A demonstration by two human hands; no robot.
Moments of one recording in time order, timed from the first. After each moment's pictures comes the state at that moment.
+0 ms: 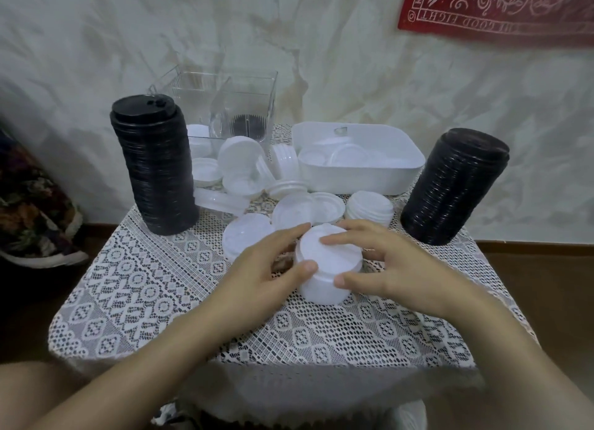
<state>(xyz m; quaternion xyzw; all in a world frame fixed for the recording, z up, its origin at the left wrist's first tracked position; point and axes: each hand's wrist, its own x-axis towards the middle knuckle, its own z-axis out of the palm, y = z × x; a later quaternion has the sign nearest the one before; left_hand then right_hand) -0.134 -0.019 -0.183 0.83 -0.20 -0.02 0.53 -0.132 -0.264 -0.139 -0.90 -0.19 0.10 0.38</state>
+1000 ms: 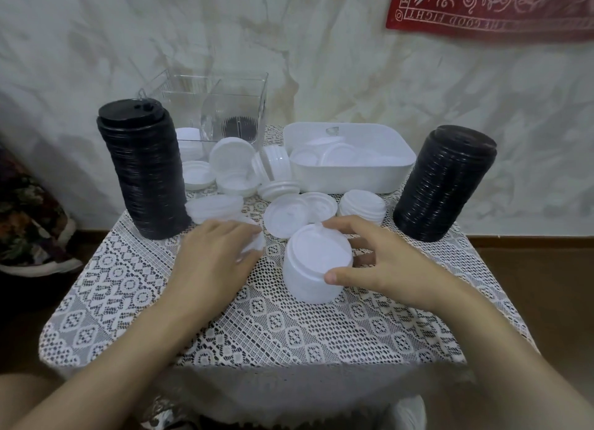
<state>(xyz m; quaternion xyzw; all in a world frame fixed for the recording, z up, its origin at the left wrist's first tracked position) -0.119 0.011 -0.172 0.97 -0.13 0.15 0.17 -0.130 -0.264 -0.146 -0.86 -0.15 0.11 0.48</state>
